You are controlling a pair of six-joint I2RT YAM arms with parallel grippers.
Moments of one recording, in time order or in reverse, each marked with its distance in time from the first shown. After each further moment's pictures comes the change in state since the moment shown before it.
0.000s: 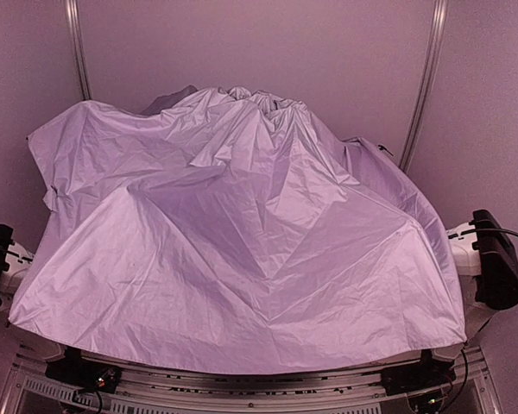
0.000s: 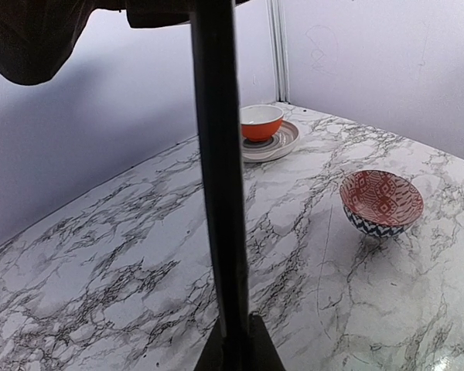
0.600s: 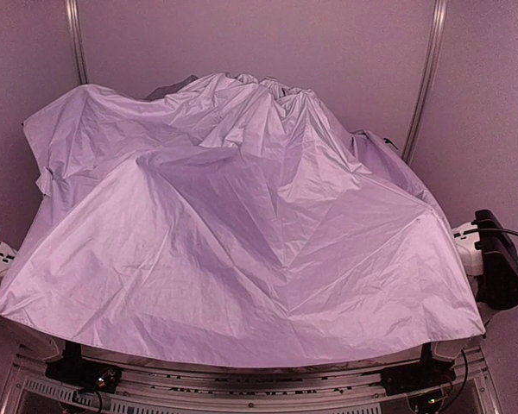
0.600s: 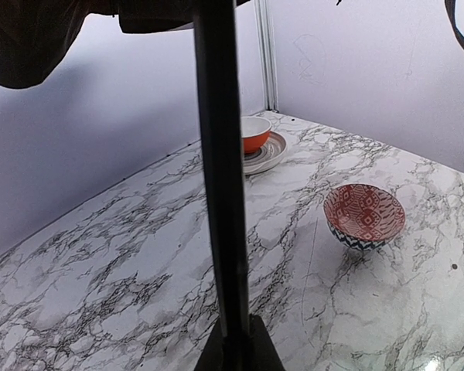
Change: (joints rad) left arm -0.019 -0.055 0.071 -0.119 0.016 0.000; right arm -0.003 -0.010 0.005 0.076 -0.009 -0.005
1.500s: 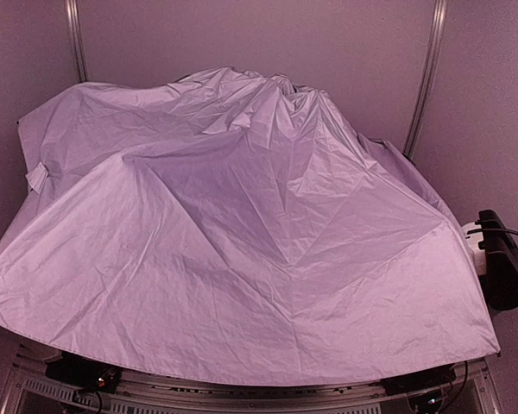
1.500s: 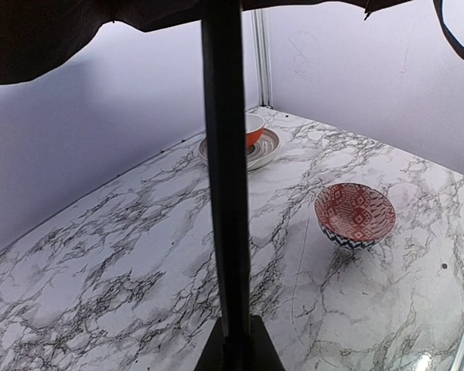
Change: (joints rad) left arm -0.016 -0.020 0.048 -0.102 -0.001 -0.027; right arm -0.013 -0.025 0.002 0.035 0.000 0.034
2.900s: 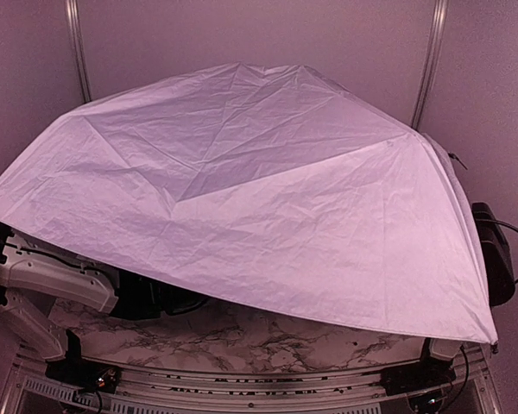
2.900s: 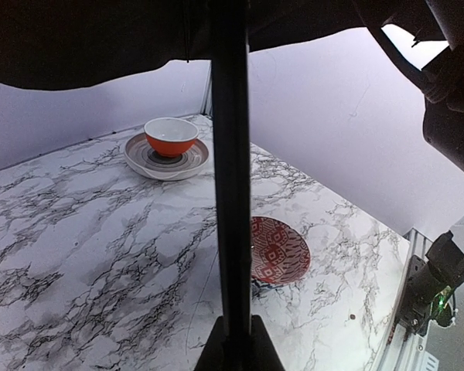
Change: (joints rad) left arm -0.016 0.149 0.118 0.062 0.149 -0.298; right arm -0.077 0.065 0.169 0.018 0.173 -0.274
